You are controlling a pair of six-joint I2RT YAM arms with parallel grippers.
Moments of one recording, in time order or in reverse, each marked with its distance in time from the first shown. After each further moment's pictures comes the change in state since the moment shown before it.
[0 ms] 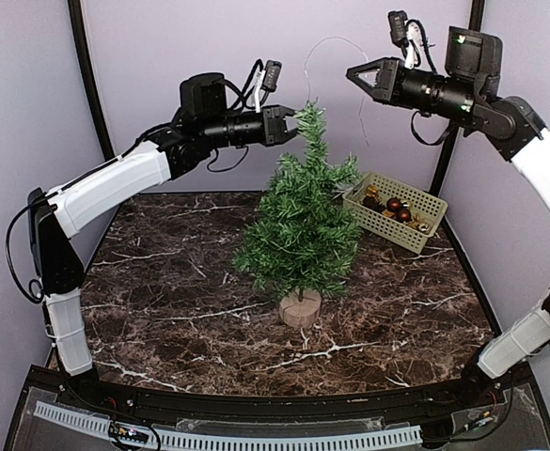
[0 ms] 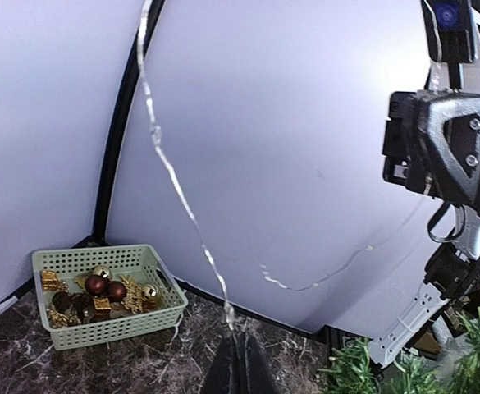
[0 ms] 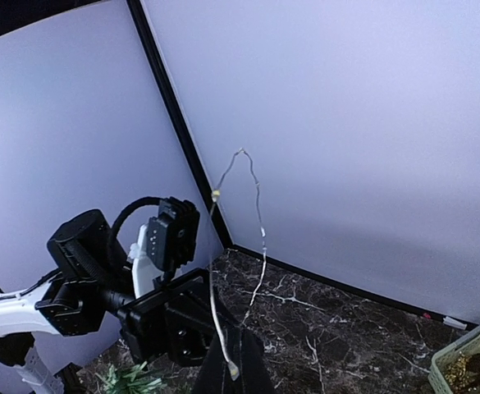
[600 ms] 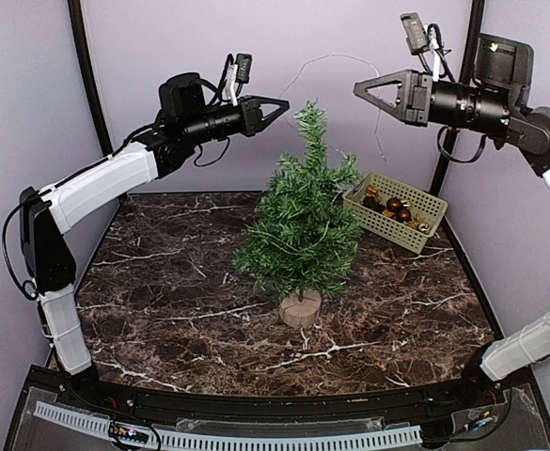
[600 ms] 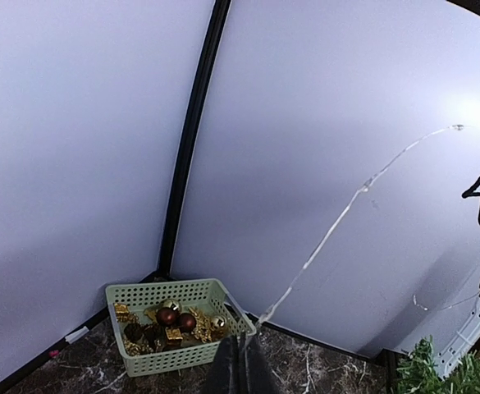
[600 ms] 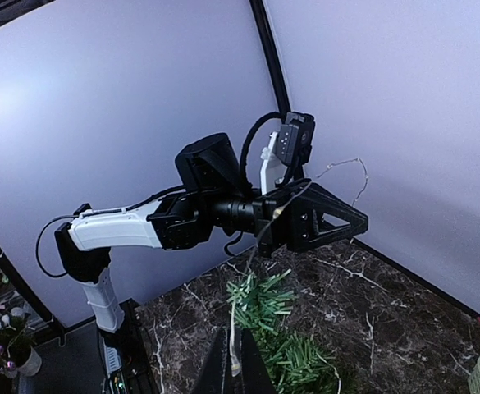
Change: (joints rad) left arm 0.100 -0.028 -0.070 0.130 -0.087 0.059; right arm 0.021 -0.144 -0.083 -0.081 -0.288 -0.055
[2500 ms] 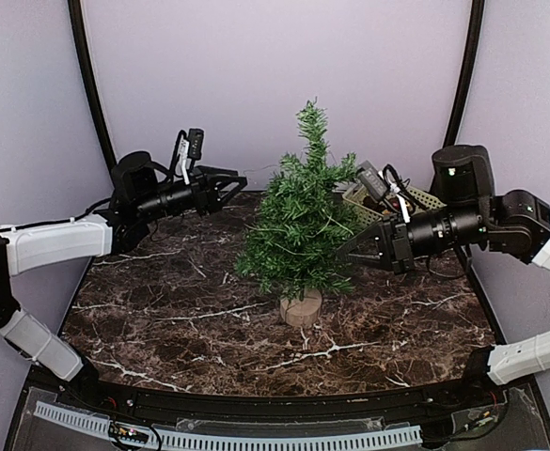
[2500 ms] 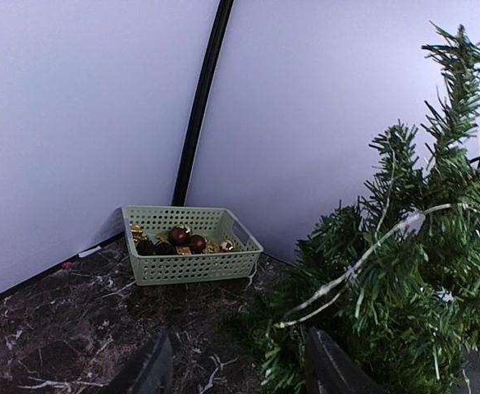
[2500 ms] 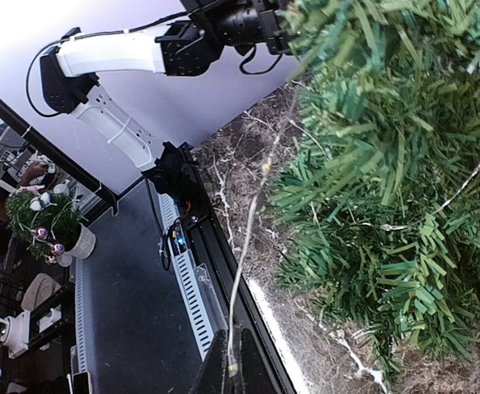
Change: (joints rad) left arm 0.072 -0.425 -0.904 0.423 0.045 0.018; right arm 0.280 -0.267 -0.634 -0.045 -0.008 0.099
